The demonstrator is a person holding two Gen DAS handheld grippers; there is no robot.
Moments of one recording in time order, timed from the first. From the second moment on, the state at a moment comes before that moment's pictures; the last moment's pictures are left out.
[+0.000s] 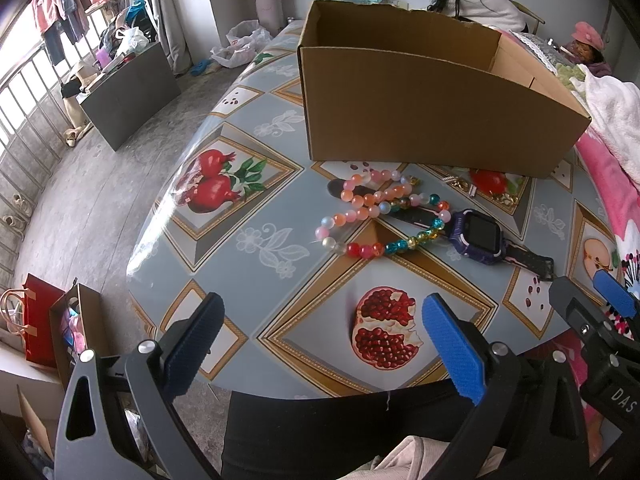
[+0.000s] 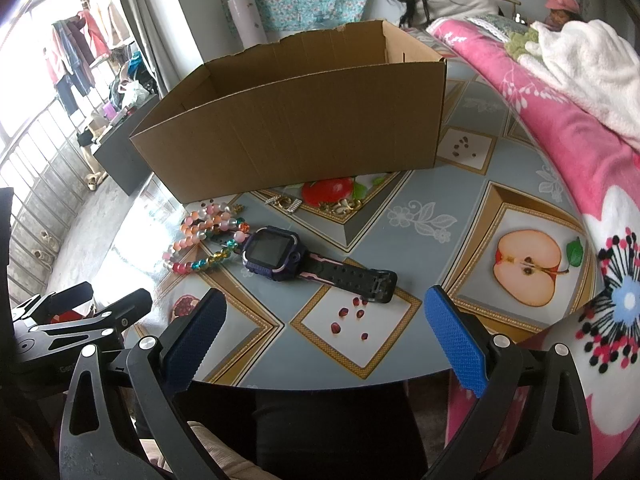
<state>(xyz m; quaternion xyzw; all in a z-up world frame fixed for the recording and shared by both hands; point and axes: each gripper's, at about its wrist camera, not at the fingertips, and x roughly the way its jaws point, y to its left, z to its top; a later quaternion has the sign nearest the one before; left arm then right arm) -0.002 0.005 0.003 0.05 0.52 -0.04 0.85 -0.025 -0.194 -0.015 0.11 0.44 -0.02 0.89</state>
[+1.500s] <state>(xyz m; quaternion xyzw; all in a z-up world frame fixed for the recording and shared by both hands) 0.010 0.012 -0.003 0.05 0.52 -0.02 0.85 -0.011 -0.197 -0.018 0.11 0.45 -0.01 0.89</state>
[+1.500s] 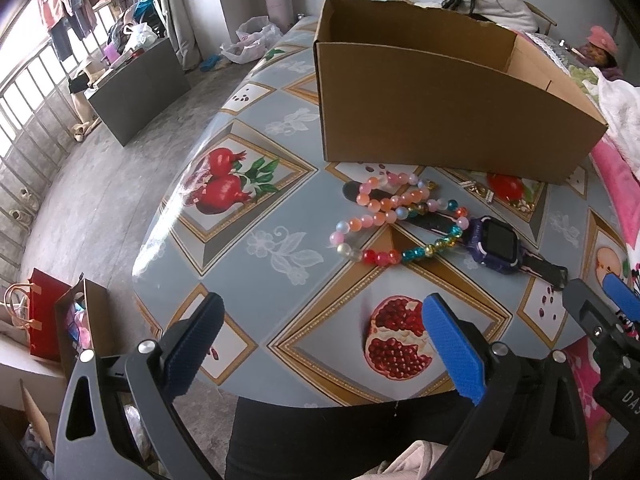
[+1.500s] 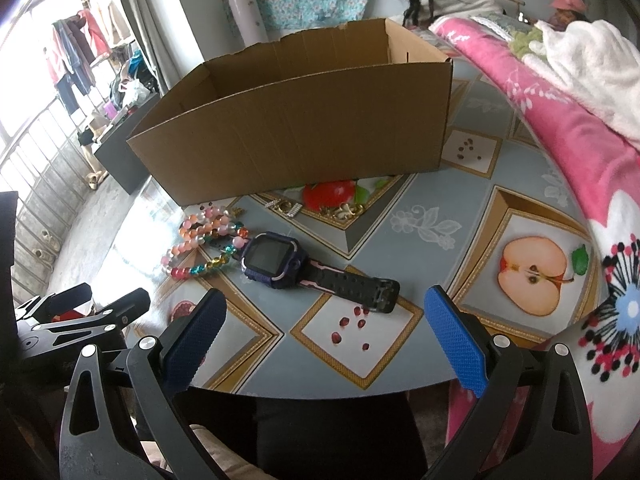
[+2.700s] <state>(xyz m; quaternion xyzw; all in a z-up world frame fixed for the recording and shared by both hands) 0.044 0.076 -0.028 0.01 0.46 -0.03 0.89 0.007 -0.210 -0.014 0.08 0.39 0.02 0.92</state>
